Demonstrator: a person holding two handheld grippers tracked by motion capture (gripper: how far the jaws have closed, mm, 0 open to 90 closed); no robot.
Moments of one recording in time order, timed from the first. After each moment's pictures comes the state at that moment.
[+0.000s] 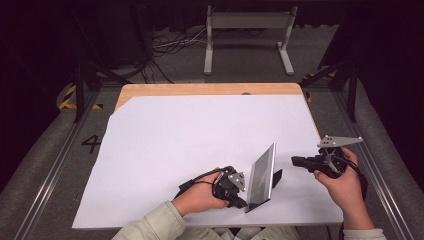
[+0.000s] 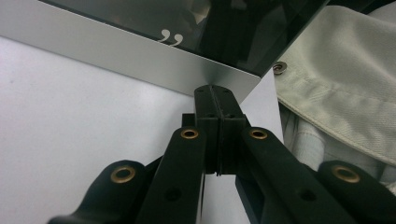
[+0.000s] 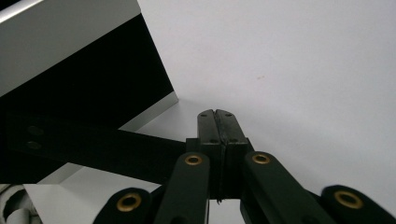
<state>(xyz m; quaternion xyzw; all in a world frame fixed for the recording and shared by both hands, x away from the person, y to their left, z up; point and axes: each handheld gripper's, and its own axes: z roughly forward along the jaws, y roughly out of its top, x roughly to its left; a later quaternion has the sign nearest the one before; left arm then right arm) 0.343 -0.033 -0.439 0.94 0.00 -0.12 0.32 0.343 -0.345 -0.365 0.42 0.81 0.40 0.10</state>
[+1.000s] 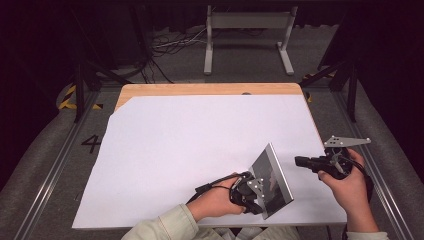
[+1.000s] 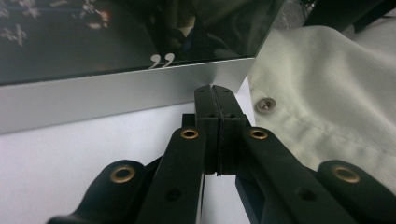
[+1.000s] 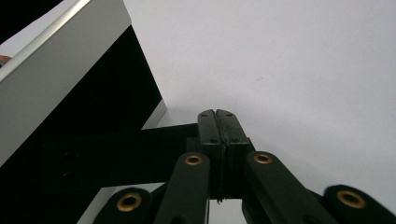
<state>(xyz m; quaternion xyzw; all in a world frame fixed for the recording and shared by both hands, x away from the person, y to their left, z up) 0.330 -0.077 -0.439 0.94 -0.03 -0.12 0.32 0.337 -0.352 -0.359 0.44 0.79 0.42 0.09</state>
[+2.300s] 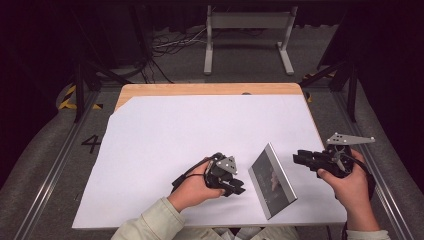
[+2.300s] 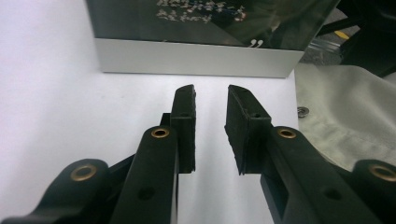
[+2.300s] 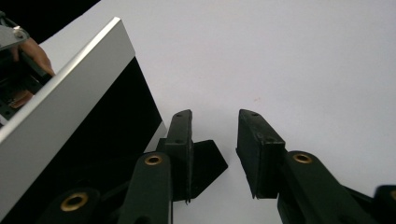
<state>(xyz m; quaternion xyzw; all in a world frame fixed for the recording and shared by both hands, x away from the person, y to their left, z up) 0.359 -0.007 -0.411 0.92 0.08 -0.06 0.39 0.337 -0.351 -0.352 0.44 0.77 0.45 0.10</state>
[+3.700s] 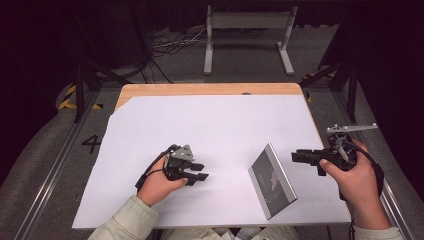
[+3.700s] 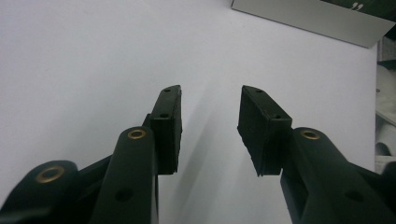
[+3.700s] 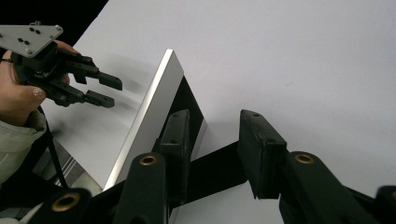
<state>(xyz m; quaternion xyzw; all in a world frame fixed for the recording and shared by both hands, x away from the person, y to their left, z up) 0.377 0.094 -0.418 0.89 0.21 0.00 0.40 0.334 -0.332 -0.306 0.50 0.76 0.42 0.03</state>
